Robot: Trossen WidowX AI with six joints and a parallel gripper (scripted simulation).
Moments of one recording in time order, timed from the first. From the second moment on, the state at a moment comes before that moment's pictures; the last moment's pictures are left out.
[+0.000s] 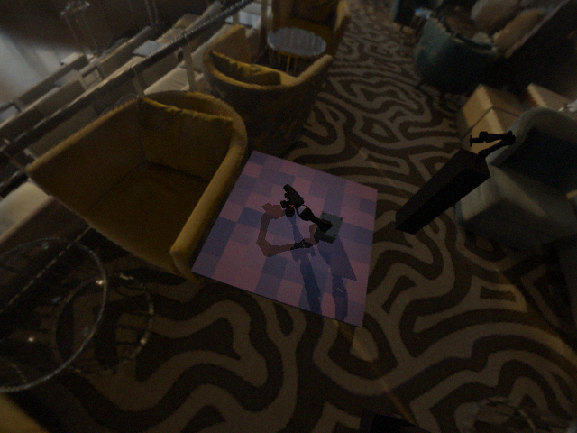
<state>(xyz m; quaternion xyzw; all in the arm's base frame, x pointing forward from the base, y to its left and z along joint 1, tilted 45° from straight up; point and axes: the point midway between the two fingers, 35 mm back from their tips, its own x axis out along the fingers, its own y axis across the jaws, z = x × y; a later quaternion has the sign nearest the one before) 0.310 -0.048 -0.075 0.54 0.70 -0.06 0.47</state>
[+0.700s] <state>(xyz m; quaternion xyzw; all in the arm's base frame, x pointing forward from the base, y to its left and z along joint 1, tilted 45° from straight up) 0.308 -0.050 -0.074 0.55 0.70 -0.07 0.46</state>
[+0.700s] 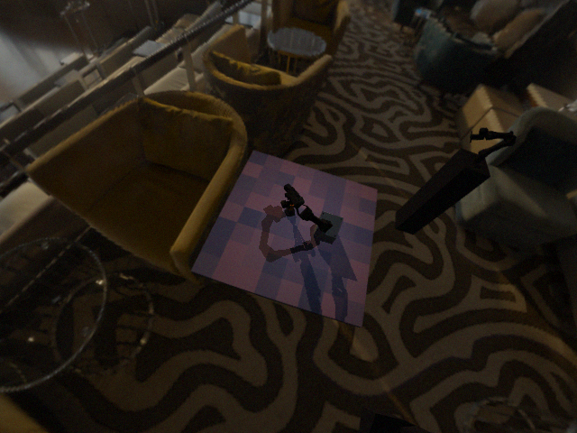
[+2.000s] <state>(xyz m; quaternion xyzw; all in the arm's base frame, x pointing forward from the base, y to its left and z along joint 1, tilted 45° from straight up) 0.310 -0.051 -0.073 0.60 0.68 -0.16 0.39</state>
